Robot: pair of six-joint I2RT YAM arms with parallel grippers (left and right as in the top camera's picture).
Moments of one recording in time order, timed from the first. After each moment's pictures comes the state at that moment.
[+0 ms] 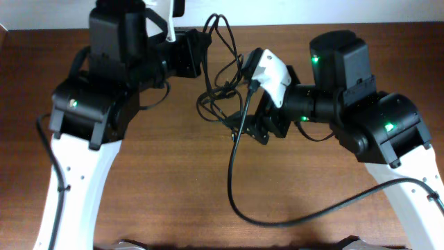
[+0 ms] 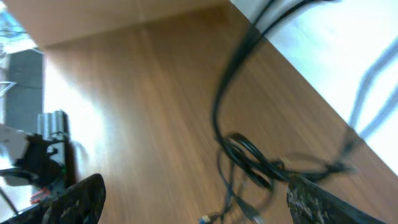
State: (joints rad) left arm -0.33 1.52 2.01 -0.94 0.34 -0.39; right arm 0.50 1.43 1.80 -1.01 -0.61 -0.40
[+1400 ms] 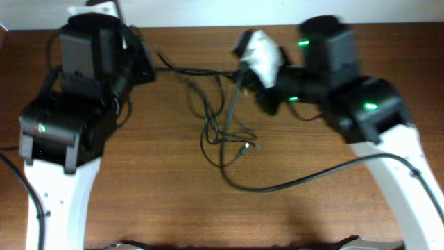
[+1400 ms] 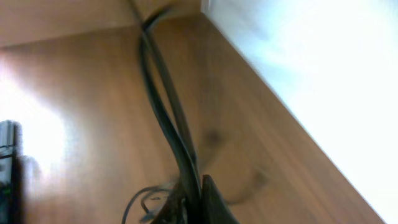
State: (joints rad) left arm -0.25 1.45 2.03 -1.16 -0.29 -0.38; right arm 0.42 1.49 1.82 -0.90 -0.51 -0.42
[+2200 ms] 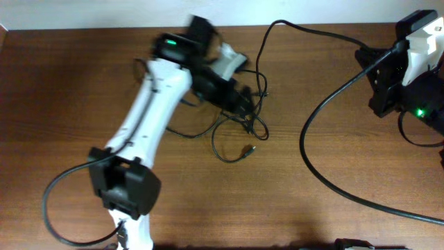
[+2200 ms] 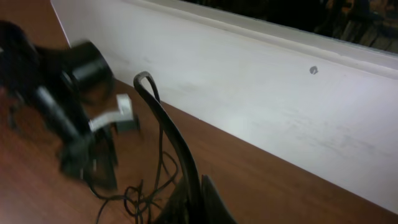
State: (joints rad) left arm -0.35 2.01 2.04 -1.36 0.62 0.14; right arm -0.10 1.23 1.82 -0.98 -0.59 -0.29
